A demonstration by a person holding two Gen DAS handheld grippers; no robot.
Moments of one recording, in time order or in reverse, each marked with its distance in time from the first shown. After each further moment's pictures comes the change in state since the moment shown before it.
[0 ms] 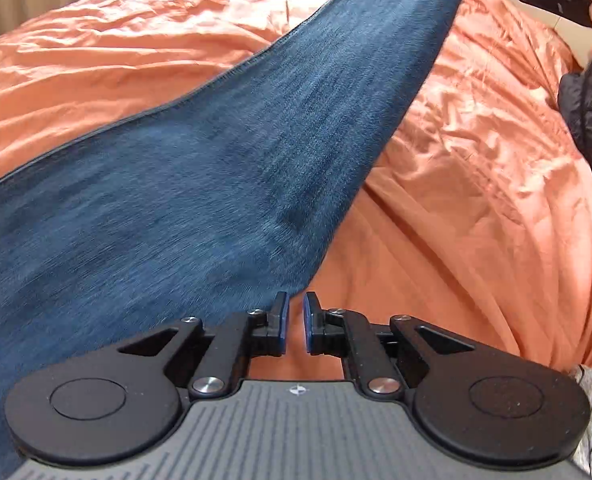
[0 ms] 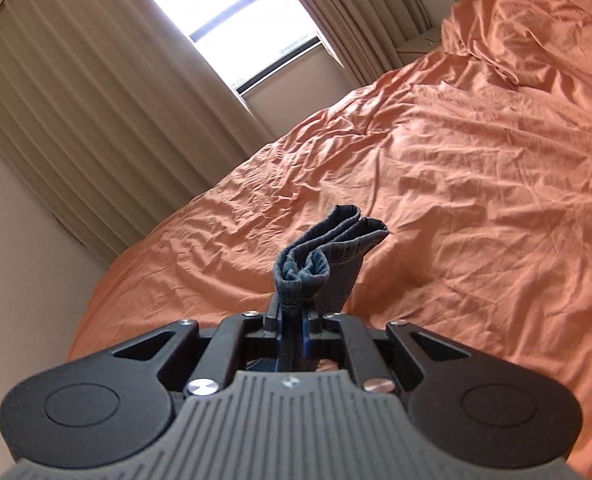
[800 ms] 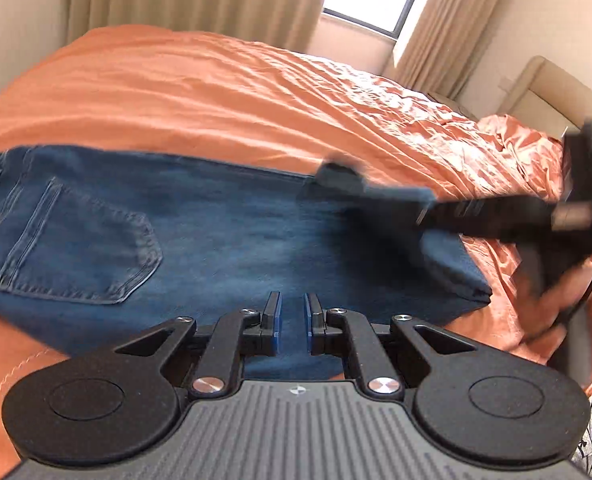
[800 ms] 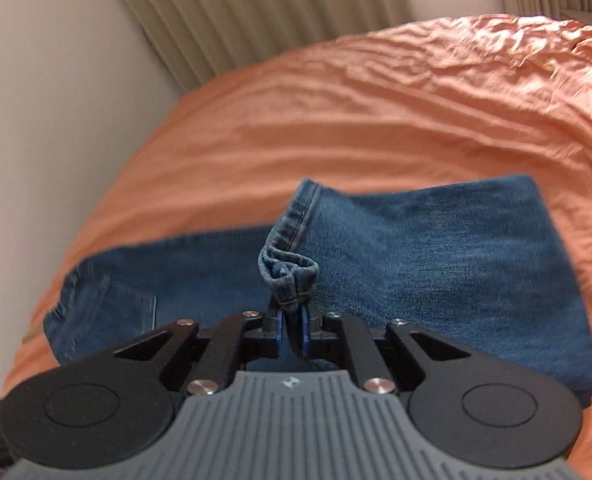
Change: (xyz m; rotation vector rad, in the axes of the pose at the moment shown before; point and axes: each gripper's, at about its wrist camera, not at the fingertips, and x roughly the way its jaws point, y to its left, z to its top) left arm -0.201 0.193 -0.122 -0.445 -0.268 0.175; right arm 0.140 0.258 -0.268 -0.353 0.414 0.087
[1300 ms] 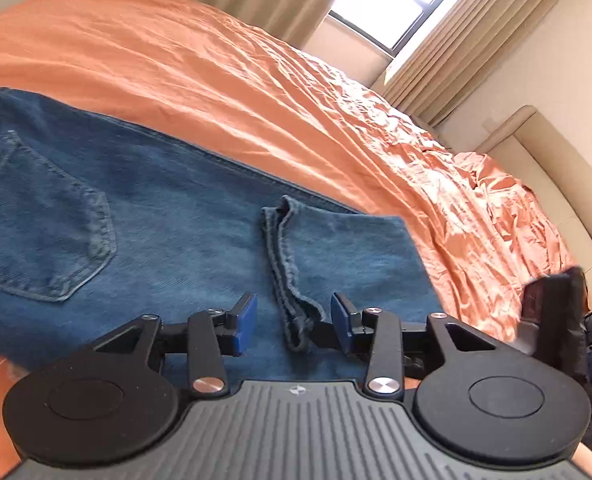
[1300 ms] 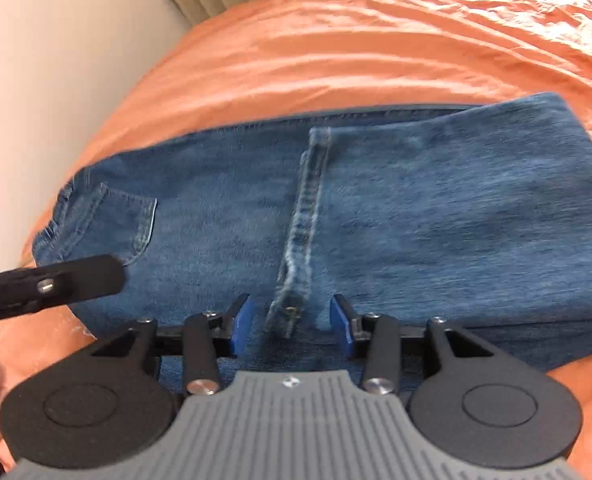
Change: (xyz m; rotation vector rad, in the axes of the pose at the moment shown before) left arm 0.041 0.020 0.018 -0.169 0.009 -0.181; right arm -0.003 -0.009 -0.024 -0.001 0.036 0.032
